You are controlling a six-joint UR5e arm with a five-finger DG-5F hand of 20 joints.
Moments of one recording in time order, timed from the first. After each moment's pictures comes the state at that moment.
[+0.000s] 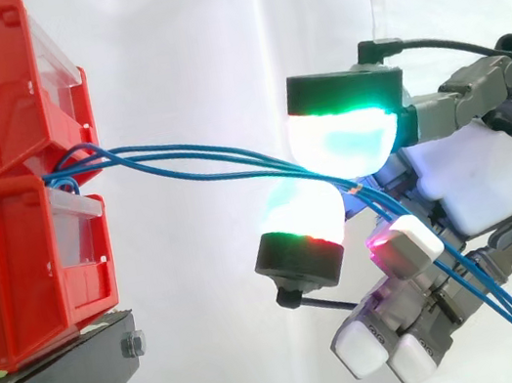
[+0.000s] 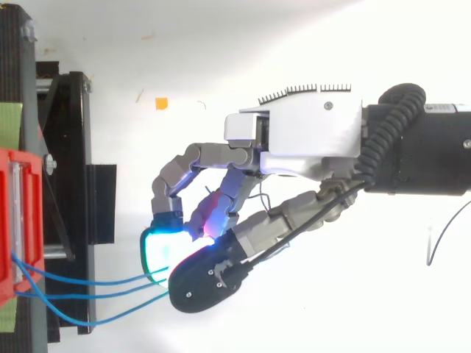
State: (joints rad) arm 0.13 -2.29 -1.02 -3.29 -1.46 0.06
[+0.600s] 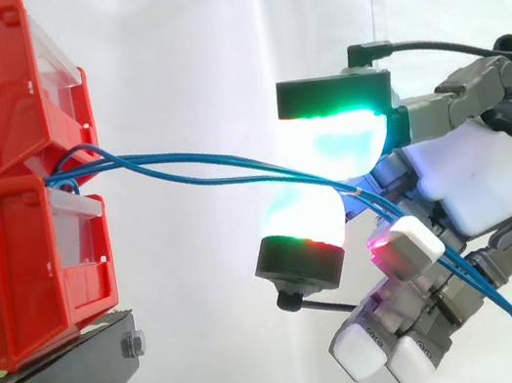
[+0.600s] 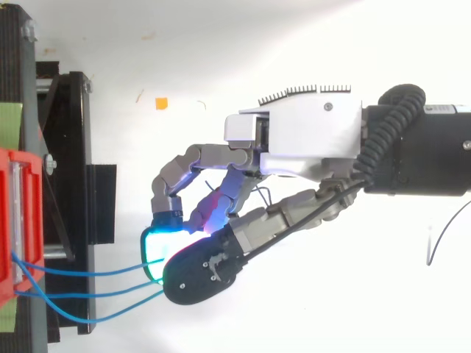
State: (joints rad) arm 0.13 -2.29 -1.02 -3.29 -1.46 0.06
